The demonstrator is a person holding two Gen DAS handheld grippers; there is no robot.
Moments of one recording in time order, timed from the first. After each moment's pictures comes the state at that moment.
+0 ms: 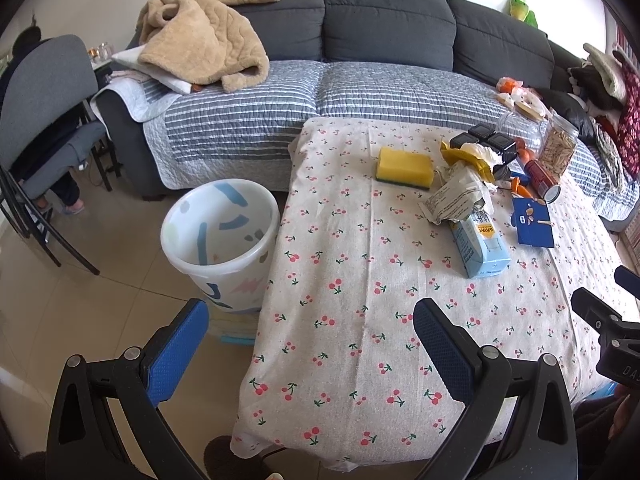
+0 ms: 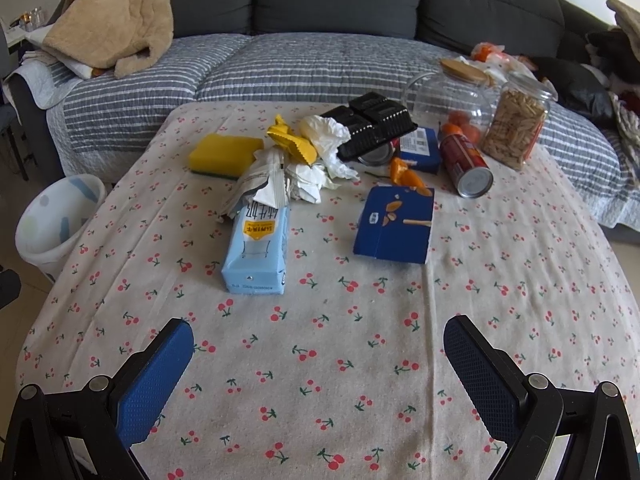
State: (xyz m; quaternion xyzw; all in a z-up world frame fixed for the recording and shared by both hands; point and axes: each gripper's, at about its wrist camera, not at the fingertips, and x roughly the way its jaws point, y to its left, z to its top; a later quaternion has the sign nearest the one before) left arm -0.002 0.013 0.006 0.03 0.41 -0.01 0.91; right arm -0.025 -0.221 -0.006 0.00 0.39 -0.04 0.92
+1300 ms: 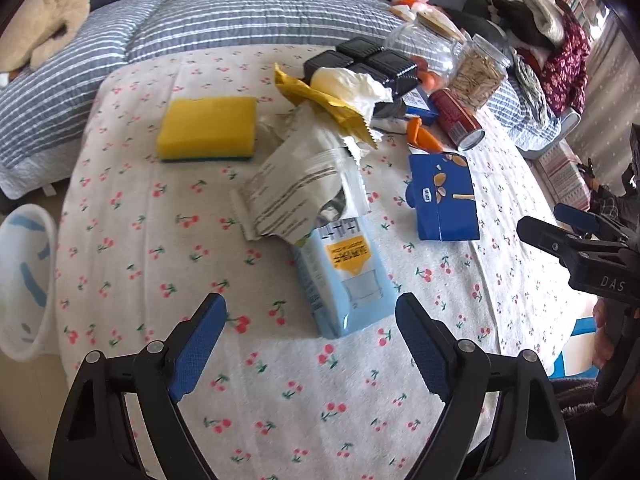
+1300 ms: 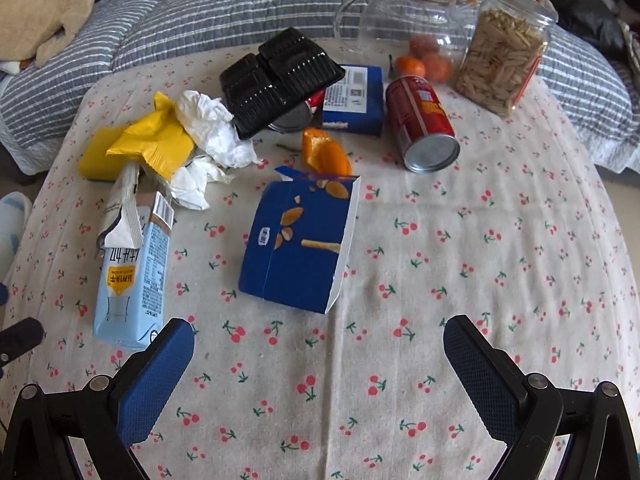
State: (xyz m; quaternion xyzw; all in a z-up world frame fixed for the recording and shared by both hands) left arm 0.131 -0.136 -0.052 0.03 0.54 -0.24 0.81; right arm 0.075 -0.342 -0.018 0.04 0.51 -0.07 0.85
